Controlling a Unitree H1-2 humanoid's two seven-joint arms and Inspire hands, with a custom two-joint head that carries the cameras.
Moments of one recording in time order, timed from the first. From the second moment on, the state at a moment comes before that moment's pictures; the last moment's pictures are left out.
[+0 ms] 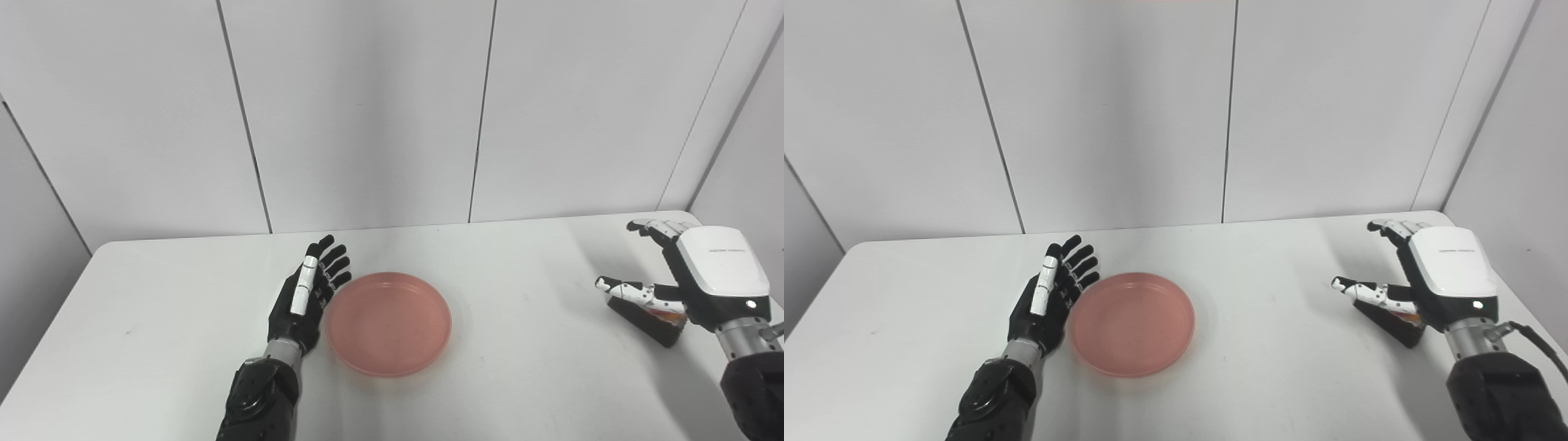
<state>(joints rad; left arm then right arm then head) -0.62 -0.02 0.12 0.64 -0.27 -0.07 -0.19 -0.34 -0.57 -0.05 0.04 -0.96 0.03 -0.05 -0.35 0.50</state>
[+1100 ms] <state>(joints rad) -0.58 -0.02 0.12 0.53 -0.27 0.02 -0.17 -0.45 -0.60 0.18 0.45 -1.00 0.14 -0.10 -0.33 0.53</state>
